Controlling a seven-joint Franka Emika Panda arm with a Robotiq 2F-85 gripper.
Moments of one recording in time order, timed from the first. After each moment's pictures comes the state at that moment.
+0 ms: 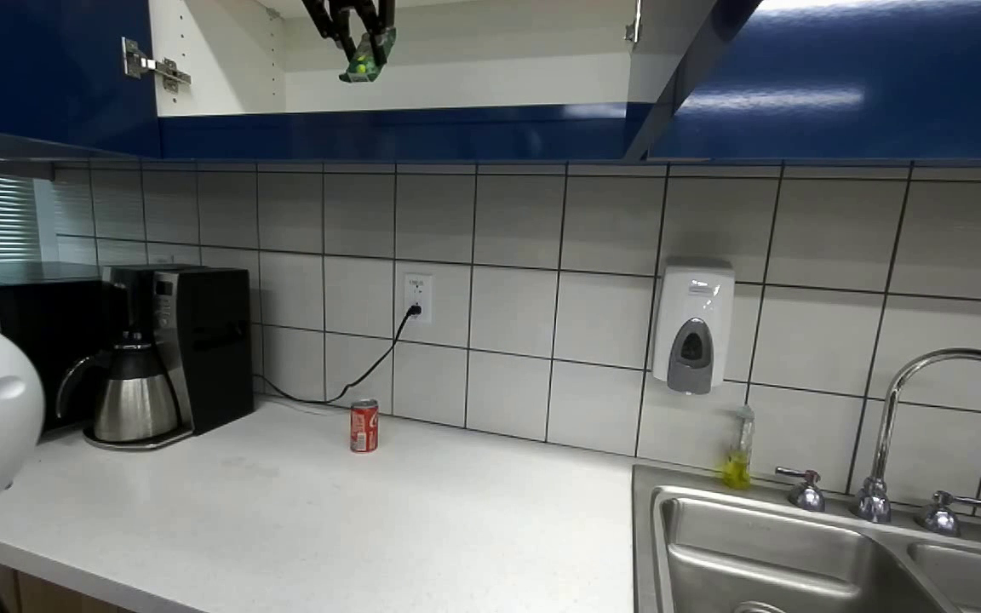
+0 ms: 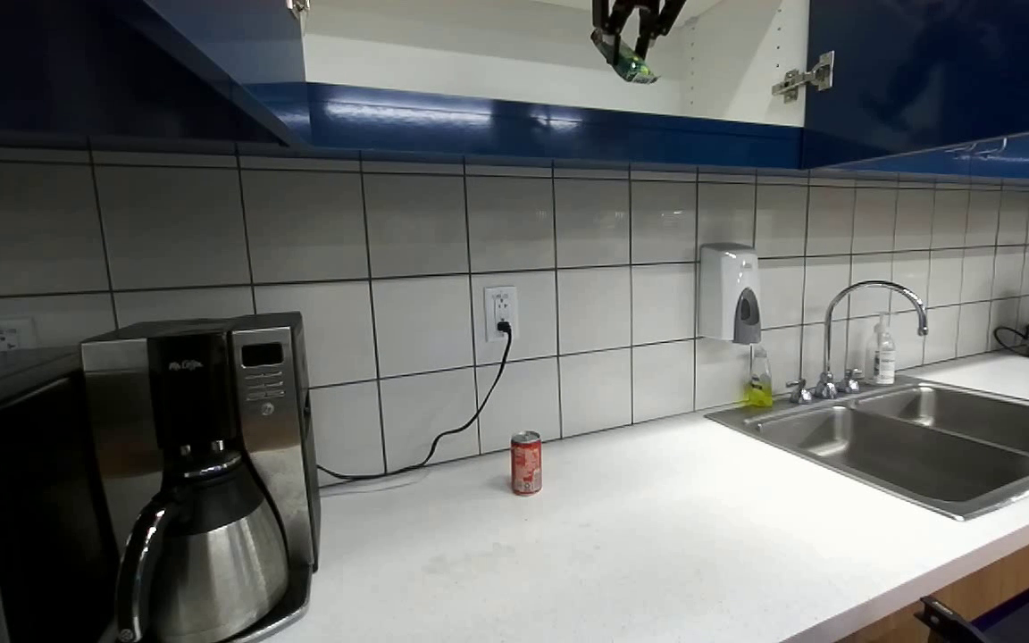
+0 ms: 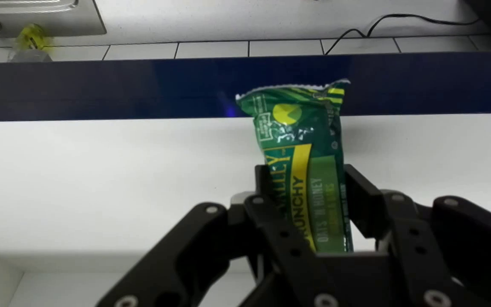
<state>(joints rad) 0.02 -0.25 0.07 -1.50 -0.10 1.80 0.08</state>
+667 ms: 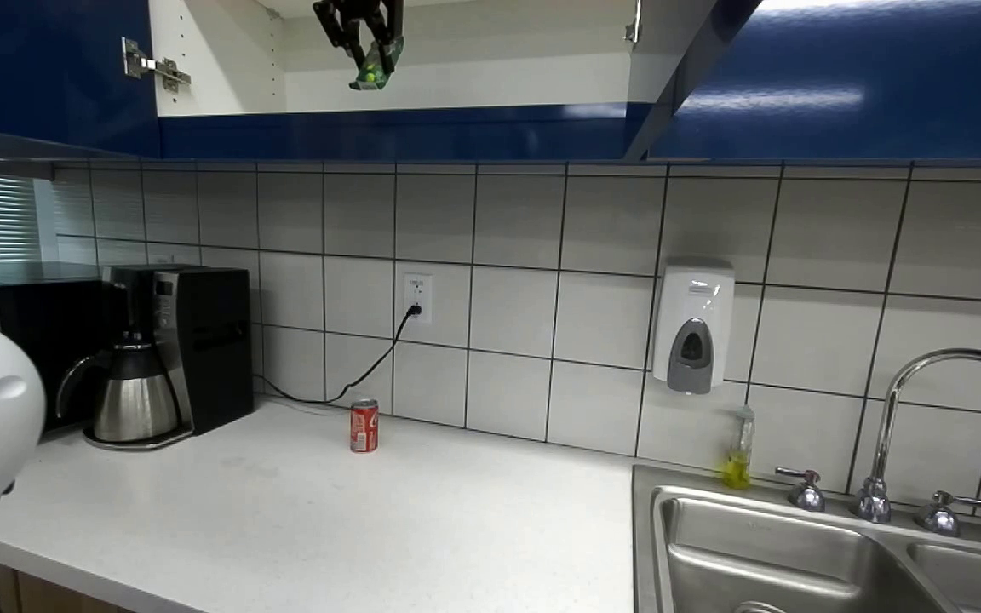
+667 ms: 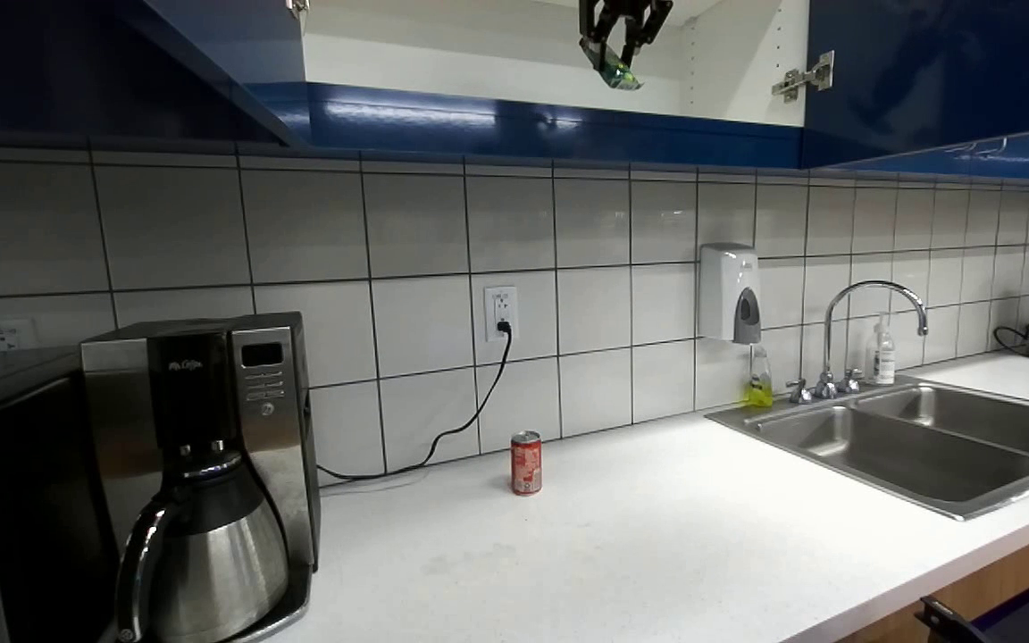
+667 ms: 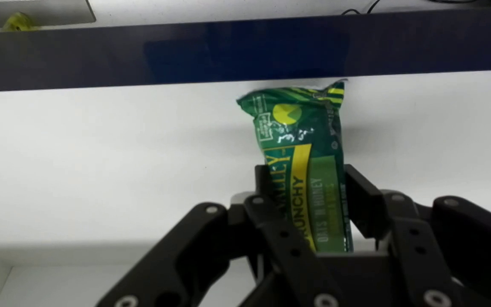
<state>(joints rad) 0.02 -0.16 0.07 -1.42 -0.10 1.82 0.10</state>
